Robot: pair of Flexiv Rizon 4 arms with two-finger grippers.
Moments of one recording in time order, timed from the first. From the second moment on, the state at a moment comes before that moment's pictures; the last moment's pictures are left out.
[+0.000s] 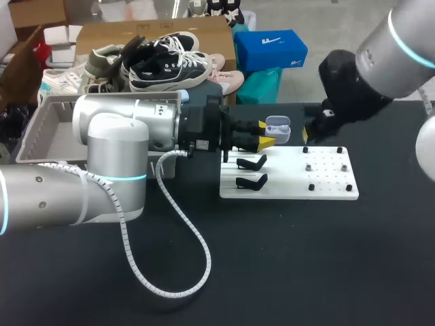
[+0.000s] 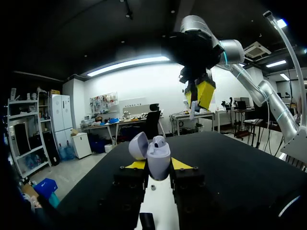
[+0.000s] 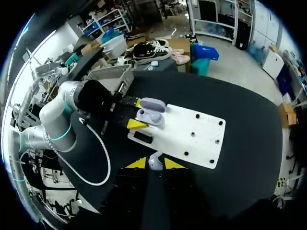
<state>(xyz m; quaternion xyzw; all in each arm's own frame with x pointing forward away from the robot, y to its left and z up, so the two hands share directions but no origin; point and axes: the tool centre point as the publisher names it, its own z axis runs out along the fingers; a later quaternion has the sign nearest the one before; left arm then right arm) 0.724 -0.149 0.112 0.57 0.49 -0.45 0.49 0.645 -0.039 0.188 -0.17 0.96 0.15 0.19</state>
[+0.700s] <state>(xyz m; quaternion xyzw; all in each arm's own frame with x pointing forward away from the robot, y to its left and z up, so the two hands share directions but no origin) 0.724 -0.149 0.112 0.57 0.49 -0.45 0.49 0.665 -0.004 0.220 -0.44 0.87 0.12 0.17</state>
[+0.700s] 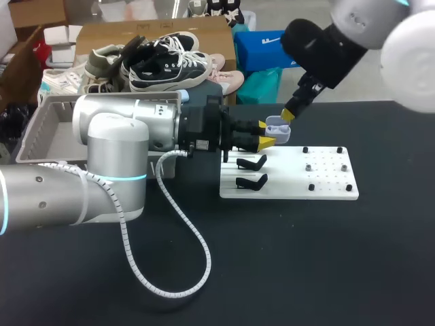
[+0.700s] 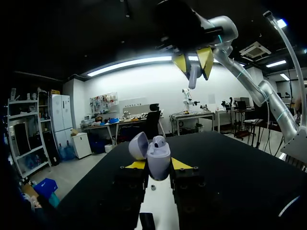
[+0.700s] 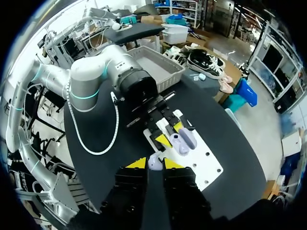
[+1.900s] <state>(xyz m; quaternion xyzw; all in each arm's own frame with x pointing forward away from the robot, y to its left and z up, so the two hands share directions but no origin) 0.724 -0.149 0.112 0.57 0.49 -0.45 0.49 0.708 0.006 0.170 -0.47 0.88 0.09 0.10</state>
